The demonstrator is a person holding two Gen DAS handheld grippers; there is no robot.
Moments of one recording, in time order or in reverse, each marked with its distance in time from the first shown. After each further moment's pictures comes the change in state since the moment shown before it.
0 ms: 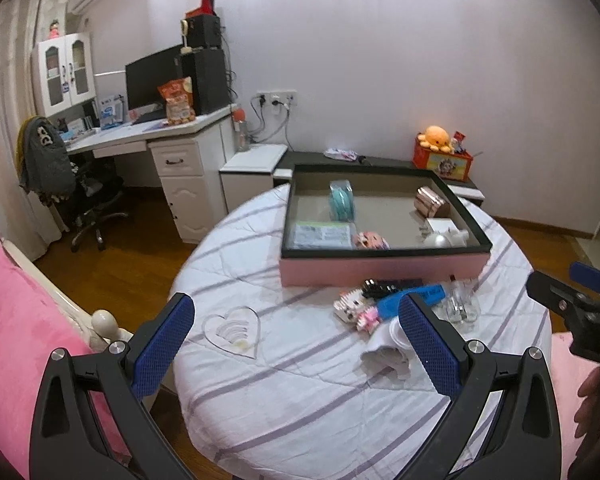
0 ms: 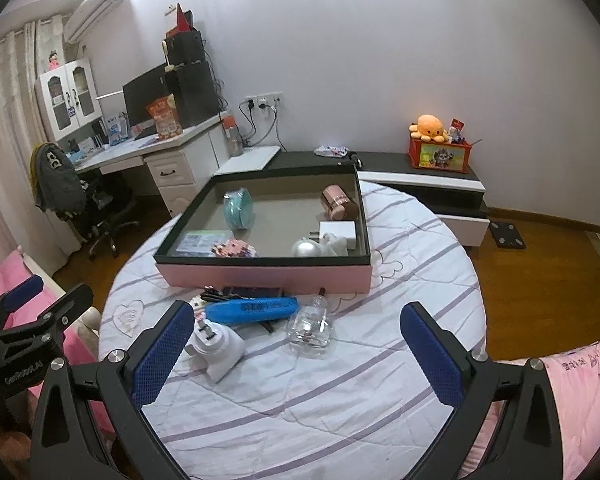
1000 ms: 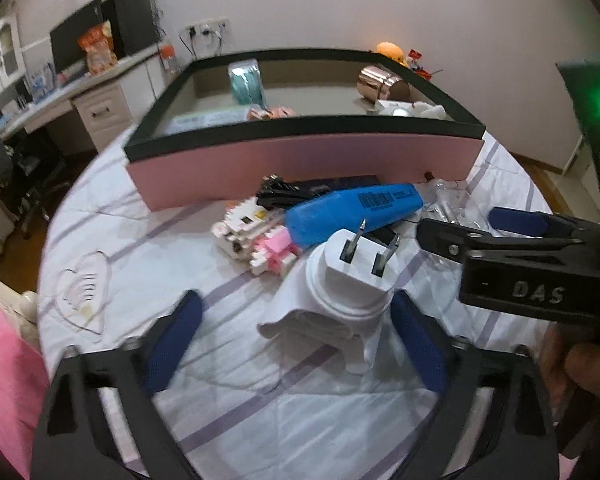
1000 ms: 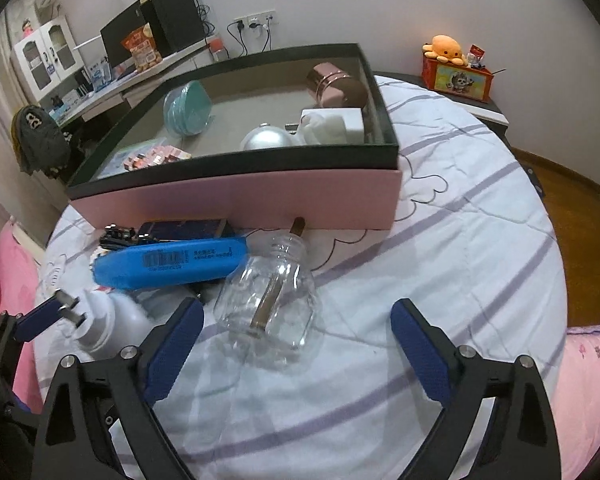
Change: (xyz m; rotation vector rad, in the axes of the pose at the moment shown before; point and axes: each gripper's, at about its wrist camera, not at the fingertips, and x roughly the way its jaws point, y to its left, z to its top) left arm 0.115 -0.066 -0.047 0.103 0.261 -0.180; right arm 0.139 -0.026 -0.031 0.001 0.263 0.023
